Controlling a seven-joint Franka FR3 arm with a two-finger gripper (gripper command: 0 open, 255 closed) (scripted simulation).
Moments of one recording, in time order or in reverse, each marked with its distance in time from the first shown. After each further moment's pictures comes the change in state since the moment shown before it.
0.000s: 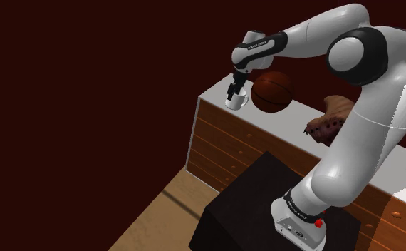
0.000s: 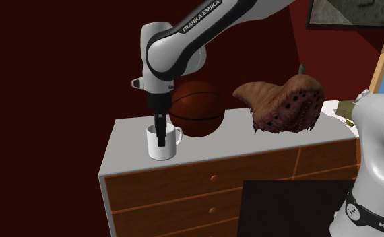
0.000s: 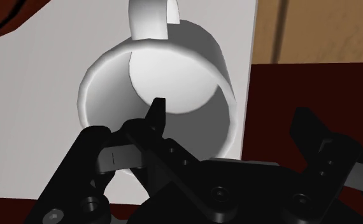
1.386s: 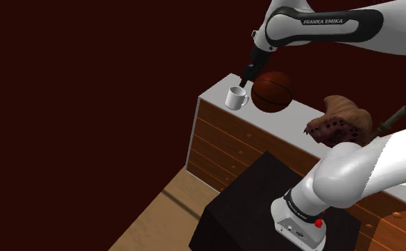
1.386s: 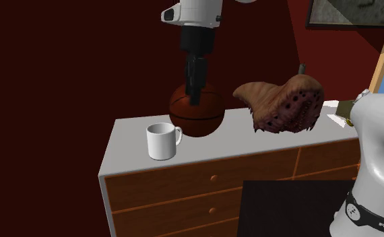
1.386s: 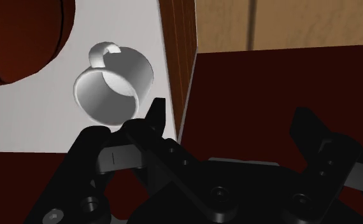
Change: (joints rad) arm 0.052 -0.585 0.116 -0.234 -0.165 -0.250 0.292
